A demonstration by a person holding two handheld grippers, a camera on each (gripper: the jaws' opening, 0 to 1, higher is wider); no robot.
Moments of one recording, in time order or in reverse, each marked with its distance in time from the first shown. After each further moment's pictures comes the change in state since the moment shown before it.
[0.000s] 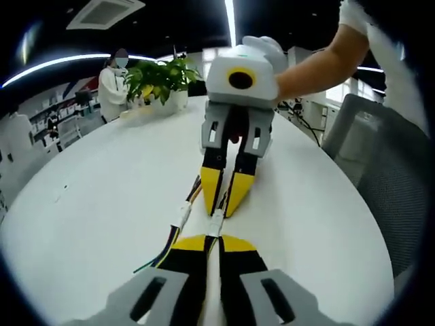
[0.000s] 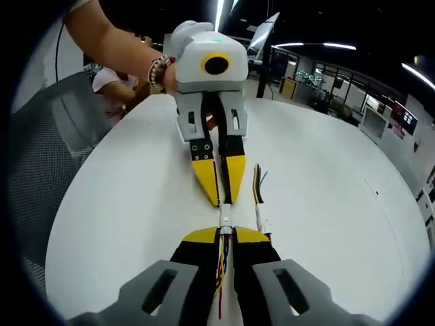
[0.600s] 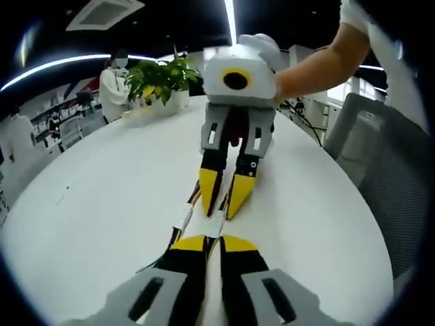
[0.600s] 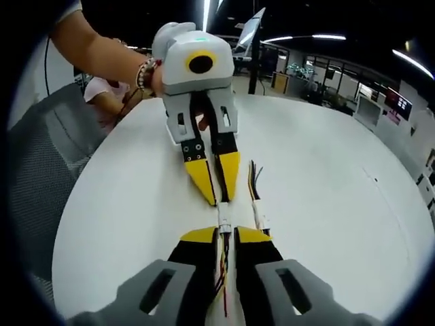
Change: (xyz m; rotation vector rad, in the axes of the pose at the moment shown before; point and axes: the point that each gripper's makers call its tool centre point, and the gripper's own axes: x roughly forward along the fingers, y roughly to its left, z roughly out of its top) left arm -0.002 0.001 0.005 -0.016 -0.010 0.019; right arm 0.000 -0.006 -0.004 0.090 0.010 -0.021
